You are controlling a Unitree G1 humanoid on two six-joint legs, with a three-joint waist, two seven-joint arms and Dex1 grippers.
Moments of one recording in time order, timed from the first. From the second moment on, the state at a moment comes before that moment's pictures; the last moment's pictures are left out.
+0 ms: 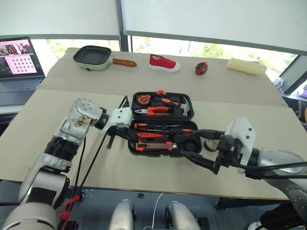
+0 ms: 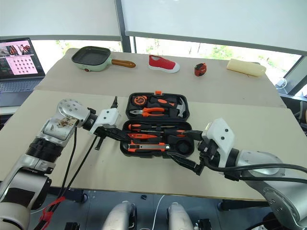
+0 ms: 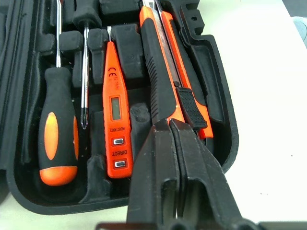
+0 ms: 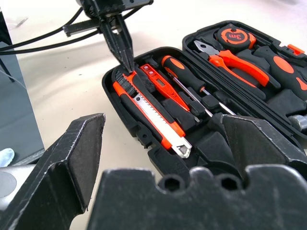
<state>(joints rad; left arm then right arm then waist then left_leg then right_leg) -0.79 0.67 -0.32 0.33 -0.08 0.14 -1.55 -0.06 -0.86 -0.21 -0.81 0.87 0.84 0.55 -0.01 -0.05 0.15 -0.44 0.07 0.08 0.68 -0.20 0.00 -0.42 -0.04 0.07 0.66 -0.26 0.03</state>
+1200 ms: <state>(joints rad) -0.86 0.54 -0.38 0.31 -0.06 0.07 -1.53 -0.06 -0.85 -0.21 -0.79 0.85 0.84 0.54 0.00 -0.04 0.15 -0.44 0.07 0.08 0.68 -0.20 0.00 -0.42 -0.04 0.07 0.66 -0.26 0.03</state>
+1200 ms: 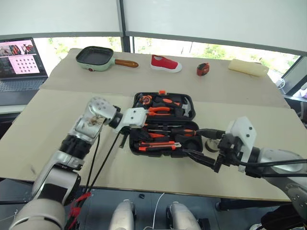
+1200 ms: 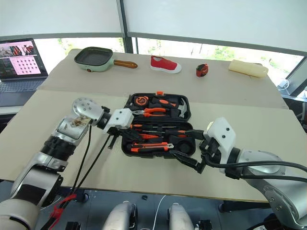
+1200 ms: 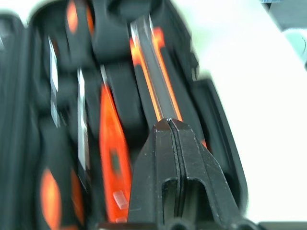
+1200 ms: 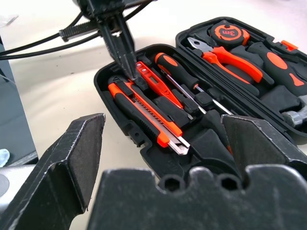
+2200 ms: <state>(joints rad) -0.89 0.45 -0.48 0.49 0.10 -0.22 -1.45 0.00 -0.85 -0.22 -0.82 0.85 0.84 0.52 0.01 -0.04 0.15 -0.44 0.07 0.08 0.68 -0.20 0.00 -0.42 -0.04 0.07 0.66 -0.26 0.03</state>
